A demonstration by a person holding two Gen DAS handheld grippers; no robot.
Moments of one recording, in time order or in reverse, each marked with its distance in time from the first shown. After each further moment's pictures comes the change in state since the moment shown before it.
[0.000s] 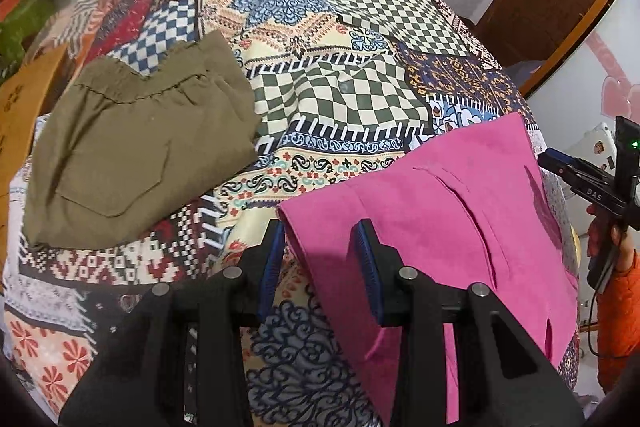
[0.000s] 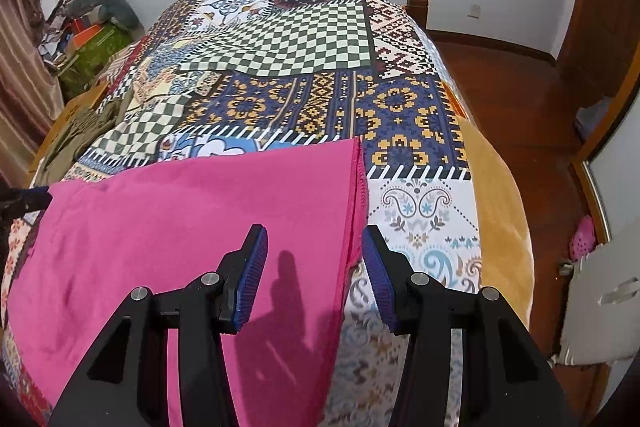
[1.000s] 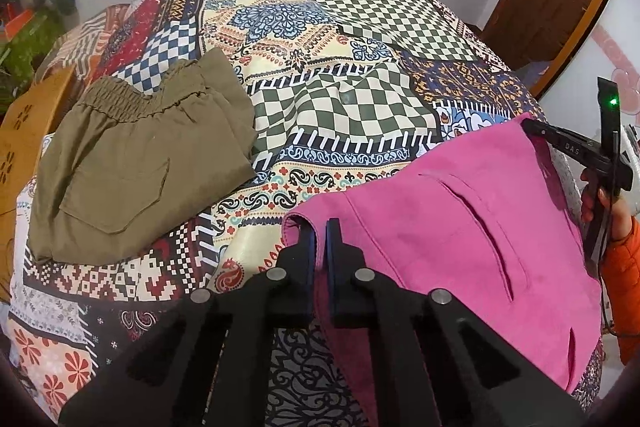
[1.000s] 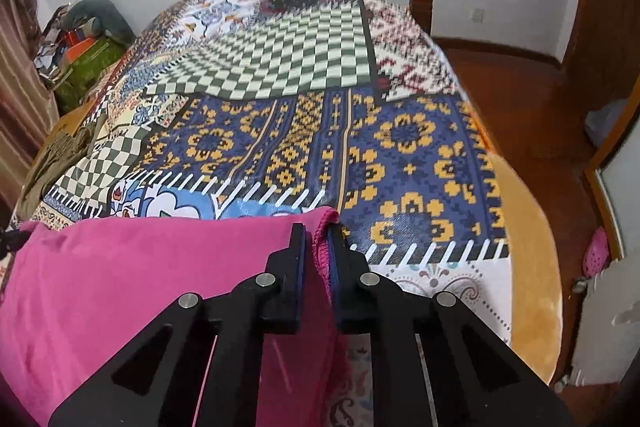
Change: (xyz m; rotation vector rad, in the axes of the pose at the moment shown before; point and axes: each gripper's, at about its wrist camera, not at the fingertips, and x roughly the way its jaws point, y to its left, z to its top) left arm 0.006 -0.010 -0.004 0.041 -0.078 0.072; right arm 0.046 -0.013 0.032 0.001 -0.075 -0.002
